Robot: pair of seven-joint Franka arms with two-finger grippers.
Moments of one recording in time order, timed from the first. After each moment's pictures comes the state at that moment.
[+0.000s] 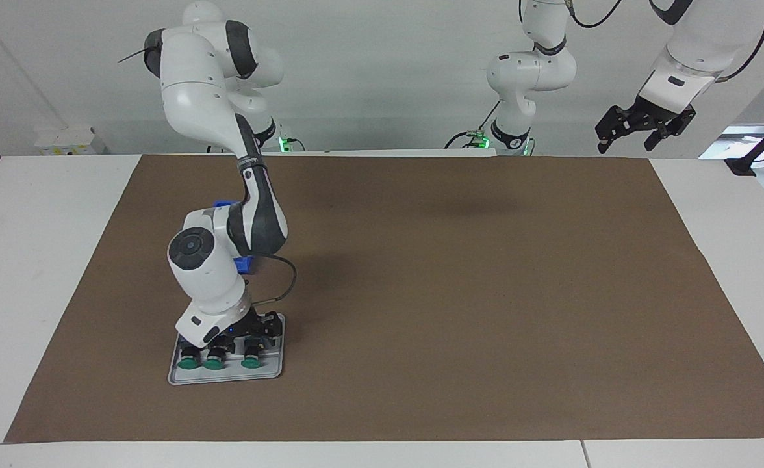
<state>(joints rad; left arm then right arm) -0.05 -0.18 -0.04 -1.72 0.03 1.45 0.00 0.08 0.65 0.06 -1.50 -0.01 2.26 0.00</state>
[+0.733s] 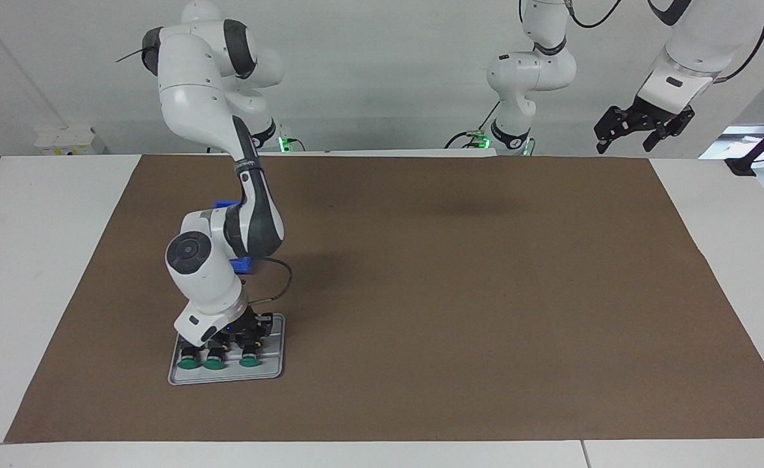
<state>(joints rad) -0.05 -0.18 -0.04 -1.72 0.03 1.45 0.00 0.07 0.63 0.06 -1.48 -0.02 2.16 0.00</state>
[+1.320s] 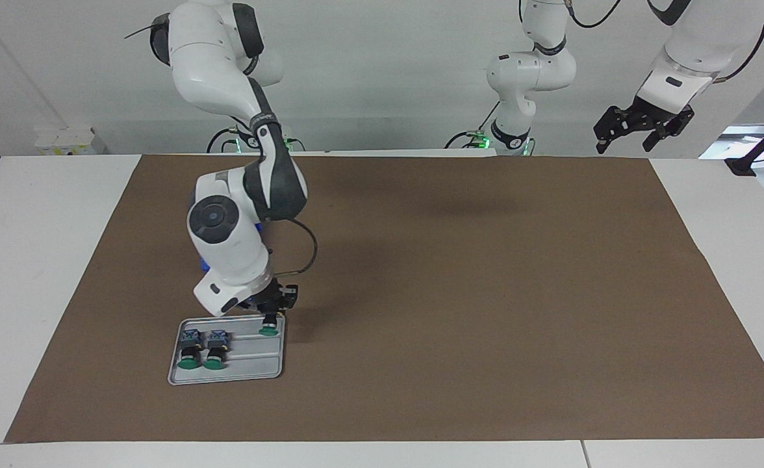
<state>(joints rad) -0.05 -0.18 -0.04 -1.72 0.03 1.45 0.00 0.21 0.54 0.07 -1.41 -0.01 1.90 0.34</state>
